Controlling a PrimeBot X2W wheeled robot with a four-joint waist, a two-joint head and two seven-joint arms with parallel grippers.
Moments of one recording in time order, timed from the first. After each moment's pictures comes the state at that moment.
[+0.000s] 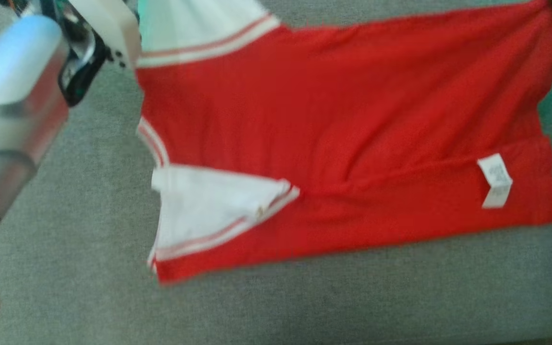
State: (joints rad) left arm -1.34 0.40 -1.24 0.84 -1.00 -0.13 -0.04; right arm -0.99 -0.72 0.77 0.60 0.90 0.13 0.23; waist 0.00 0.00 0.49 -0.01
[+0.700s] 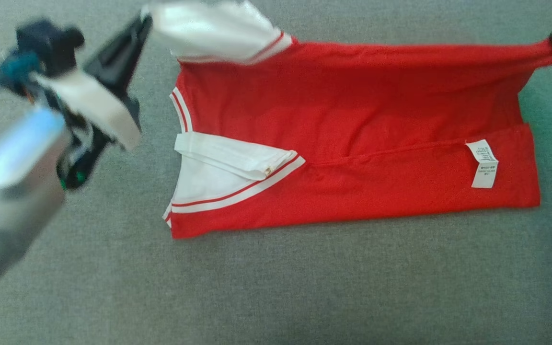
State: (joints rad) left arm -1.12 0.56 -1.25 0.57 -1.11 -0.10 -0.20; right arm -0.77 -0.77 0.69 0.51 0.96 0.13 0.03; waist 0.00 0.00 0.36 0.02
